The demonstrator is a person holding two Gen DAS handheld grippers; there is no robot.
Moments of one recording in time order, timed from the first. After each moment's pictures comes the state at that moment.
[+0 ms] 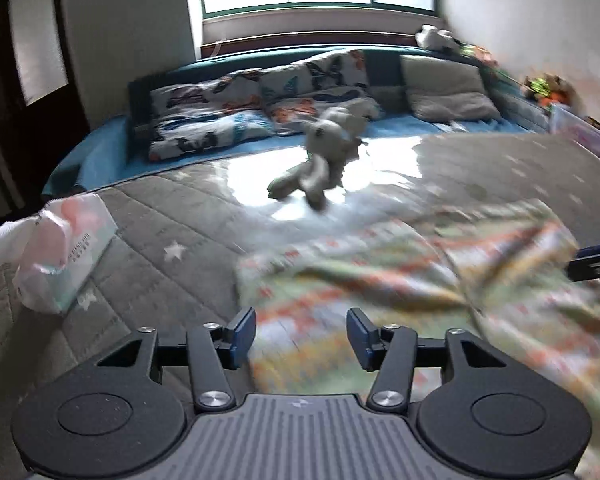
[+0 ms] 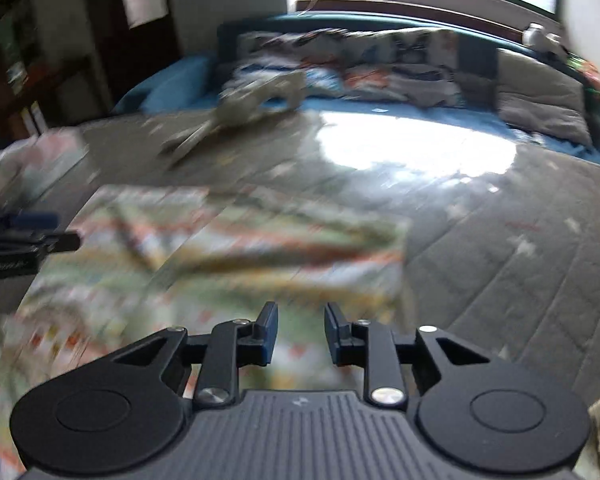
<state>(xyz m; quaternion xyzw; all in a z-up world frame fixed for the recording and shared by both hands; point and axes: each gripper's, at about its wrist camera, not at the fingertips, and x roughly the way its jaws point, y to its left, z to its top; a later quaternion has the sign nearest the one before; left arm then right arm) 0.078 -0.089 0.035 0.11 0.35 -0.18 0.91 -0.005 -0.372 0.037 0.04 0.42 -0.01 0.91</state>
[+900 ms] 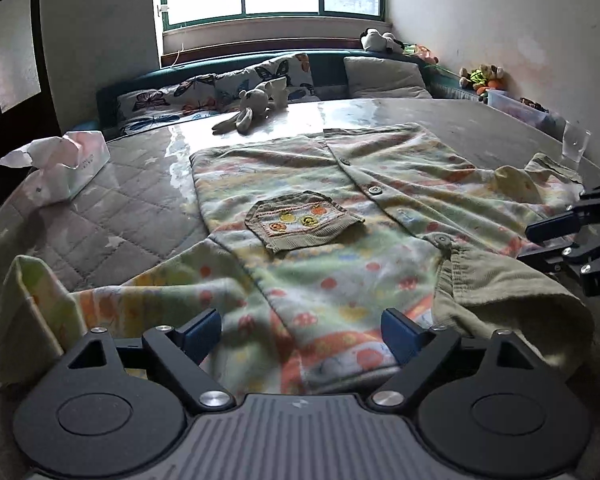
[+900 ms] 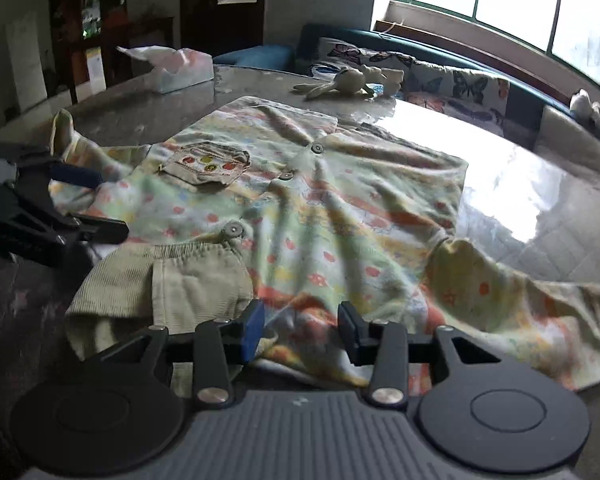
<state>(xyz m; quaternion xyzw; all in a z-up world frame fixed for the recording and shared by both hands) -0.101 -0.050 0.012 0.11 0.33 -0.24 0.91 -0.173 -0.282 0.034 -0.05 0.39 0.05 0.92</state>
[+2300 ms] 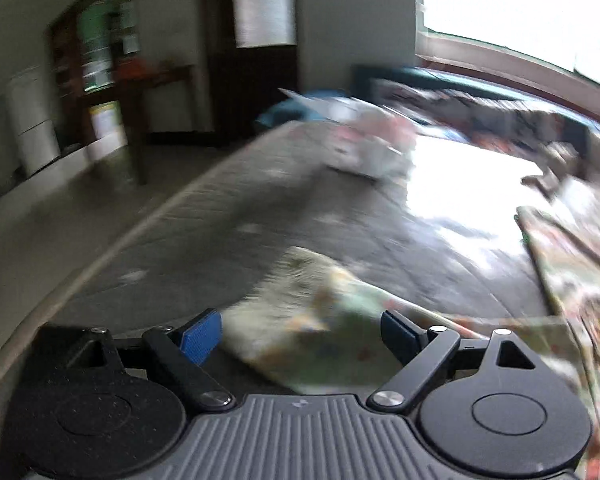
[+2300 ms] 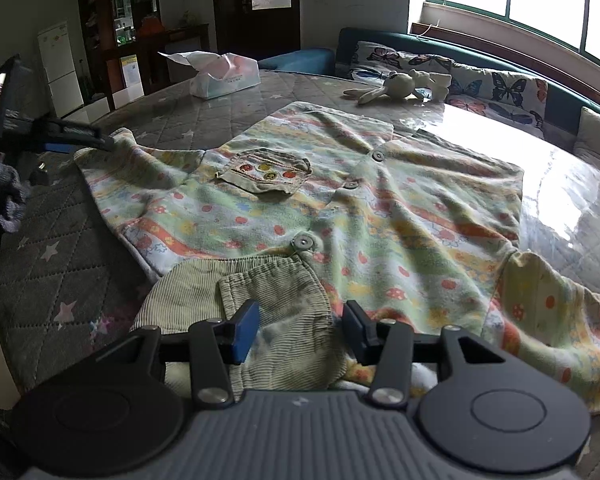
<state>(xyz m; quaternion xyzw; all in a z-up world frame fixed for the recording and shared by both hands) -0.037 0.094 0.020 0.01 0.34 0.11 0.93 -0.165 -0.256 0.027 -0.03 0.39 0.12 0.91</state>
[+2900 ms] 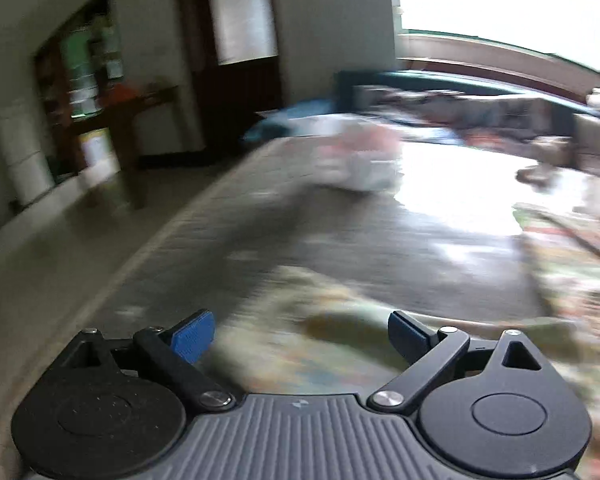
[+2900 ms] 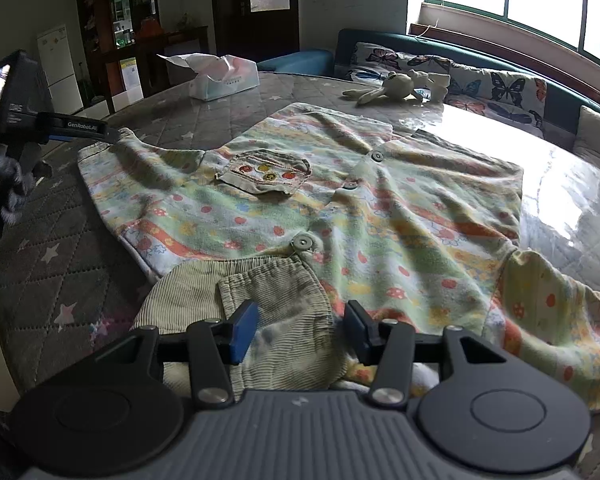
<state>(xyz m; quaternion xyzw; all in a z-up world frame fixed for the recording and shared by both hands) -0.043 0.070 0.032 0.03 0.32 0.06 0.95 -0.165 -0.257 0.026 -0.03 0.39 0.12 0.91</state>
